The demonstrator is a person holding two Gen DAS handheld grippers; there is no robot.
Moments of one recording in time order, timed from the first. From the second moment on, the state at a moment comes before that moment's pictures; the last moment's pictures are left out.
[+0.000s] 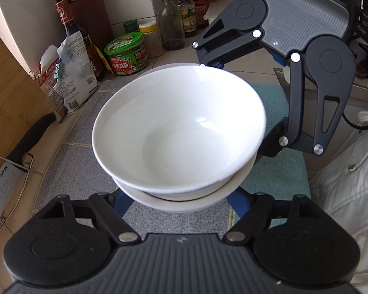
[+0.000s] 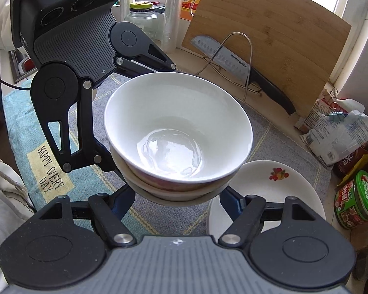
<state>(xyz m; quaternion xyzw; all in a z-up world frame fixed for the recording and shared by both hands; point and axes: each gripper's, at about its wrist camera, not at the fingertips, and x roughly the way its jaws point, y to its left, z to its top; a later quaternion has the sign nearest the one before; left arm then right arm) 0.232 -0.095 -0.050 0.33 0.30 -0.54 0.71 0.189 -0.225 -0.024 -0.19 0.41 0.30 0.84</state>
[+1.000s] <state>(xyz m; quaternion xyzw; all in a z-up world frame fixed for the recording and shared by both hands) 0.264 -0.213 -0.090 0.33 0.29 -0.54 0.71 0.222 -0.337 -0.048 -0.17 0.43 0.24 0.85</state>
